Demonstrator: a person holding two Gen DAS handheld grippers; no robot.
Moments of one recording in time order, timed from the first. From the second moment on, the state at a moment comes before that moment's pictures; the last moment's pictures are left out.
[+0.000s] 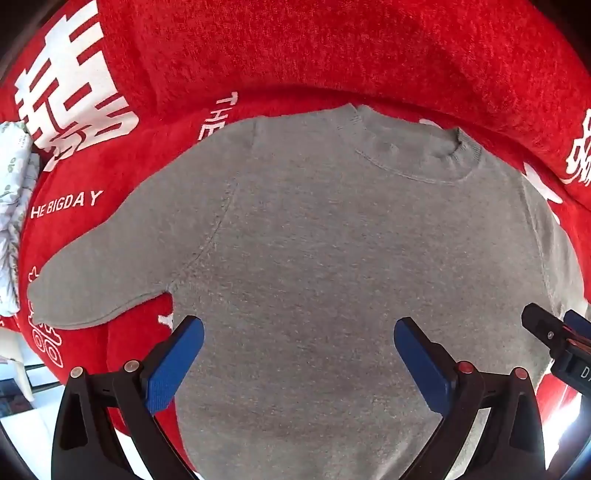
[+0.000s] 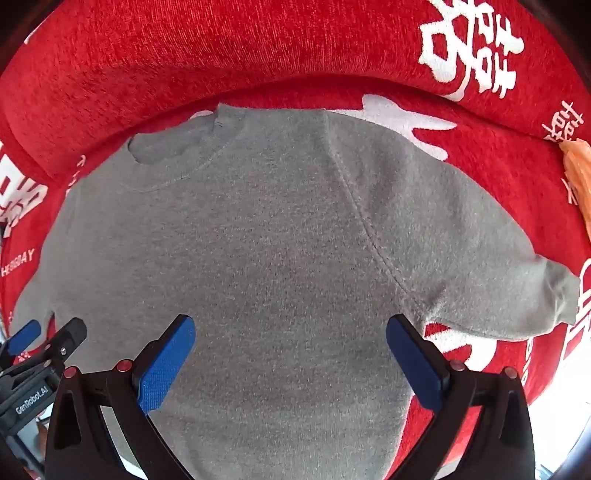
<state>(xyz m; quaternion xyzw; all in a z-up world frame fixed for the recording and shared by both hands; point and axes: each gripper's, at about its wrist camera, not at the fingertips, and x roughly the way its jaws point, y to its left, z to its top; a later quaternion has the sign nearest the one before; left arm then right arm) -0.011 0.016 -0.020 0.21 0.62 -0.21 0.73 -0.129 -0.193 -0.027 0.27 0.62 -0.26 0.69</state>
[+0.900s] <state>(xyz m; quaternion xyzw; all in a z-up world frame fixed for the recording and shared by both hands) -0.005 -0.007 -0.020 0.22 0.63 -0.20 0.72 -0.124 -0.201 -0.032 0.26 0.63 -0.25 0.69</state>
